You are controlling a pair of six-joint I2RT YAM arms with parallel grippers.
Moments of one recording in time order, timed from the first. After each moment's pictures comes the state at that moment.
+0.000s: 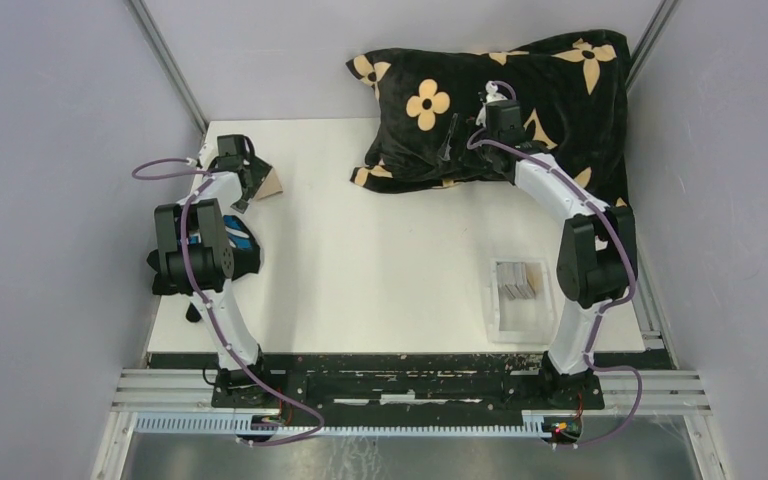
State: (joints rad) left arm 0.13 1.98 1.40 -0.27 -0.25 -0.87; right arm 0.25 1.89 1.54 -0.25 -0.14 0.41
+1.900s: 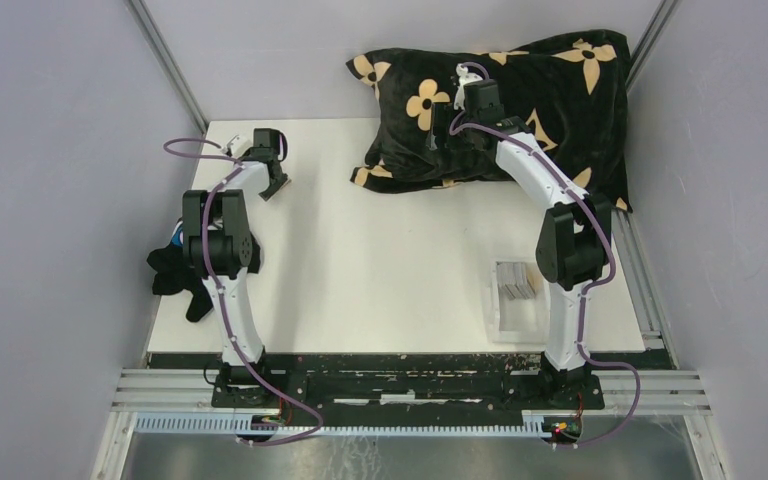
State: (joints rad) left arm -0.01 2.14 1.56 -0.38 -0.44 -0.78; right arm 0.32 2.08 1.90 -0.44 -0.07 0.23
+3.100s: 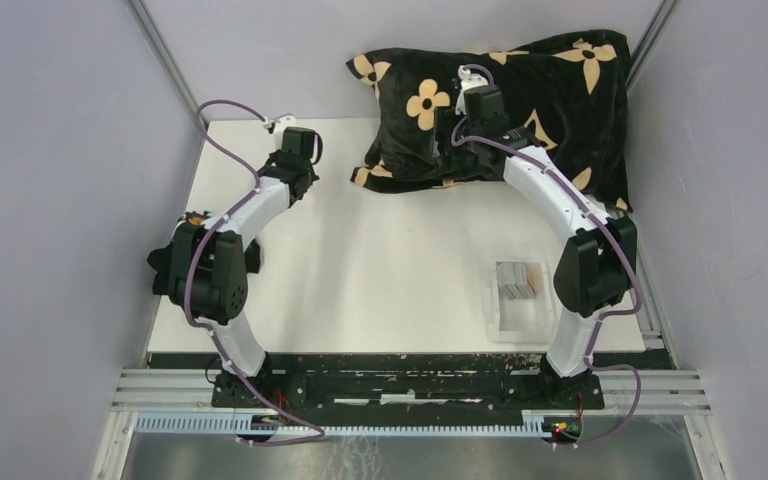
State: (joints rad) left arm -0.24 1.79 1.34 -0.24 -0.47 -0.44; right arm 0.38 1.88 1.75 -0.44 0.02 0.24
